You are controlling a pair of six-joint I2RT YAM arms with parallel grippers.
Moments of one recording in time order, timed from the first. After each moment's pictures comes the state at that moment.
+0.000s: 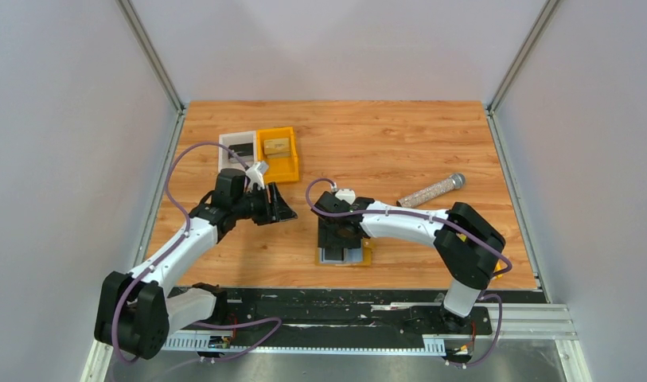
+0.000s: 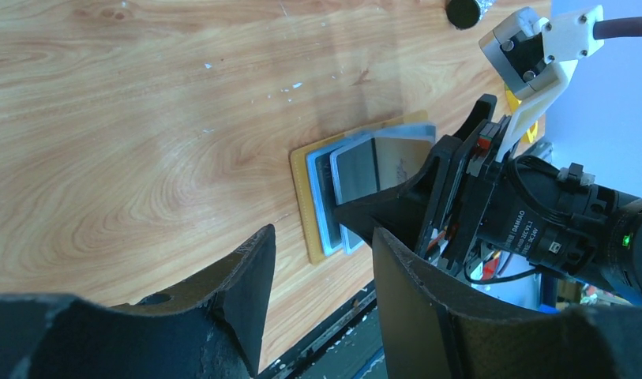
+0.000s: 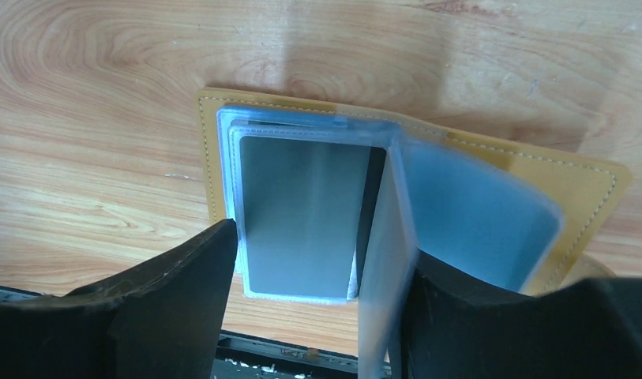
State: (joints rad) left arm -0.30 1.12 0.64 -0.25 0.55 -0.54; right arm 0.99 1.75 1.12 -0.59 0.17 0.94
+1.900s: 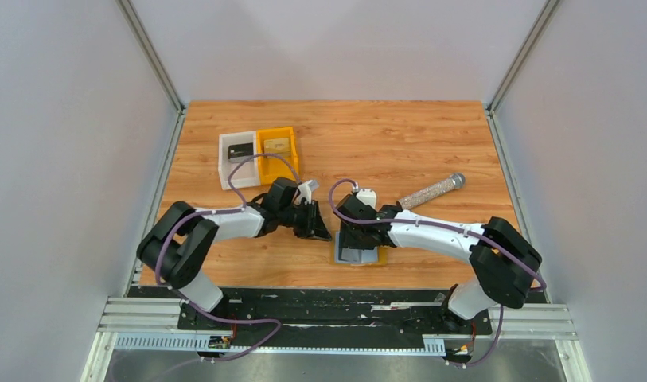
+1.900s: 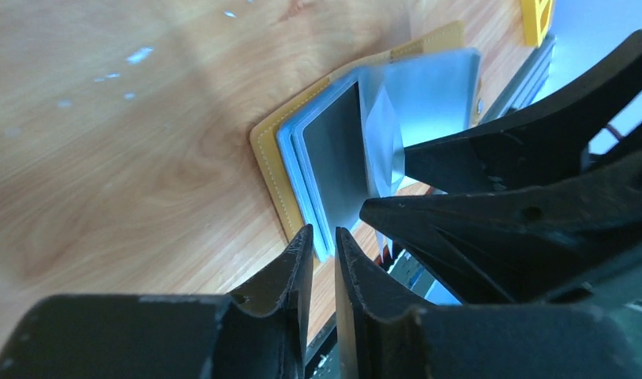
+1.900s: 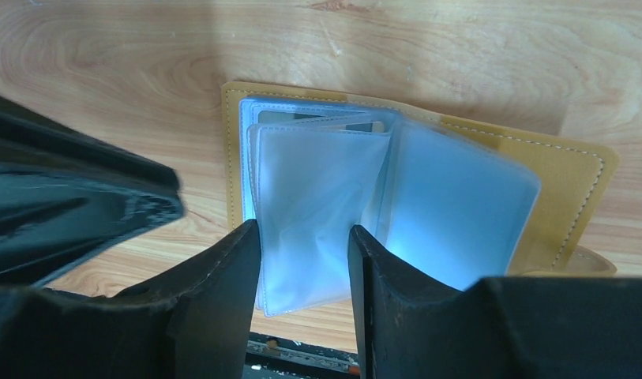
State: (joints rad) left arm -0.59 1.55 0.67 0.10 0.61 -0.66; right arm 0.95 1.53 0.92 -0.51 0.21 0.92
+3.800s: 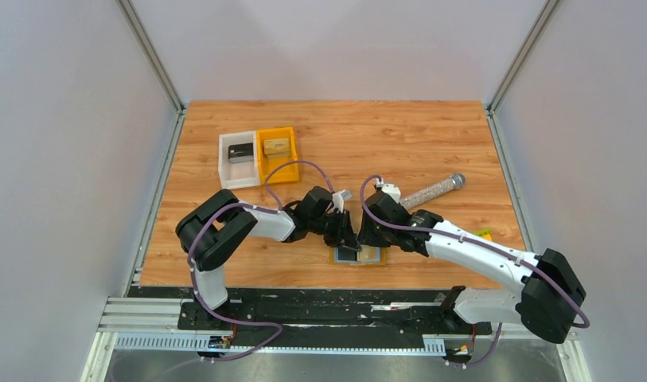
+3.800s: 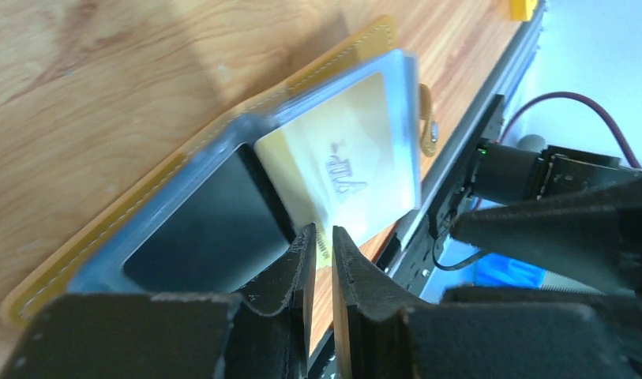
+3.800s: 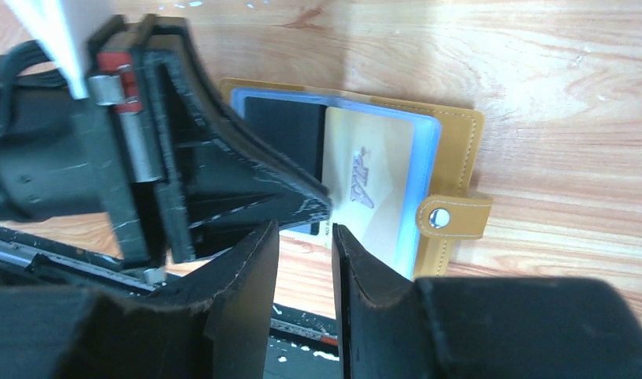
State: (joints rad) left arm -0.84 1.84 0.81 0.35 0.59 -0.84; right arm 0.88 1.21 0.80 -0.54 0.19 0.85
